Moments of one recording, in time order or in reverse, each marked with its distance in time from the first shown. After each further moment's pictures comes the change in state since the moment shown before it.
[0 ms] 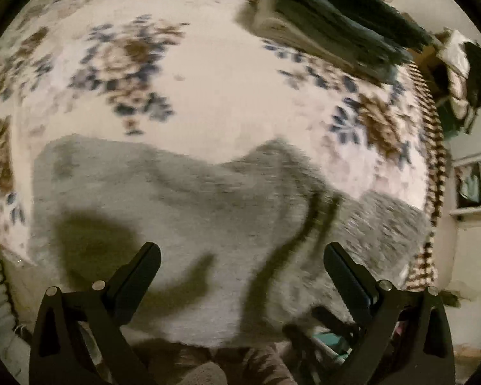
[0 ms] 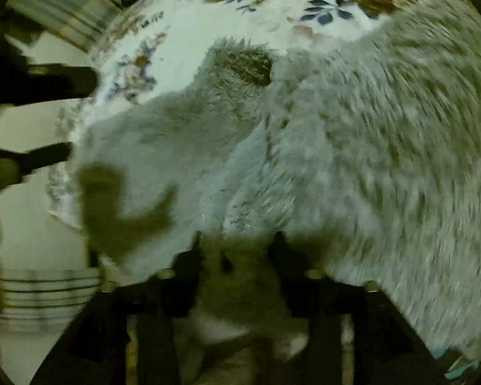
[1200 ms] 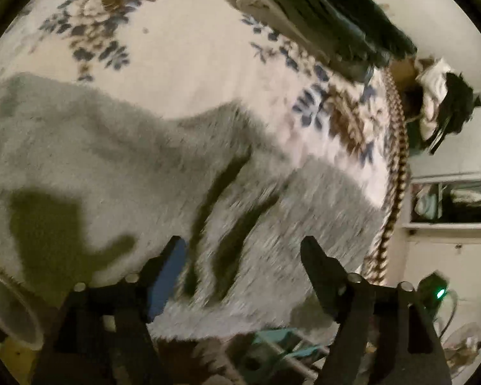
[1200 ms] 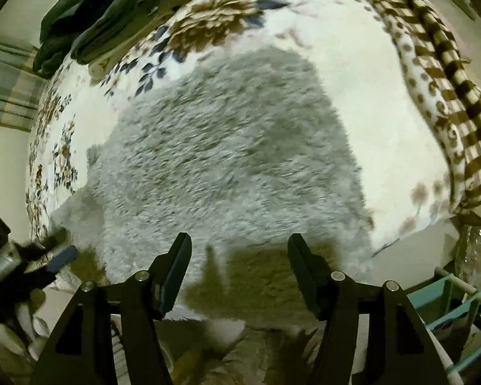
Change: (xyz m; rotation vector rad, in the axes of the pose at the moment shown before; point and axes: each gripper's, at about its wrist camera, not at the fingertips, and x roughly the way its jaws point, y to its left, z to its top) left arm 0.030 -0.009 -0.026 -0.137 0.032 -0.227; right arm -0.087 -0.135 0.022 0.332 -0.033 -0.195
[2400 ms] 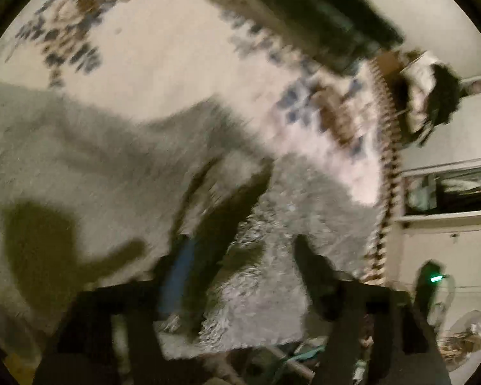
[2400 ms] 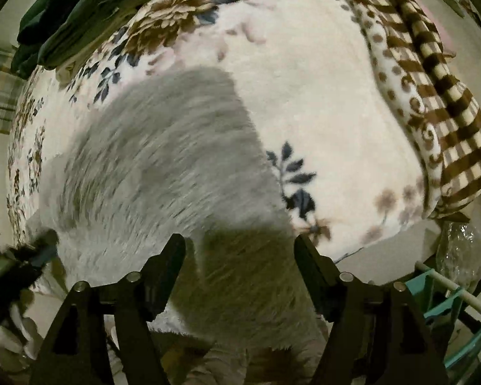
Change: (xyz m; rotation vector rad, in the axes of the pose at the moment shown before) left arm 0.014 -0.006 -0.003 0.061 -0.034 -0.072; right arm 0.012 -0.033 0.007 0.001 0.040 -0.091
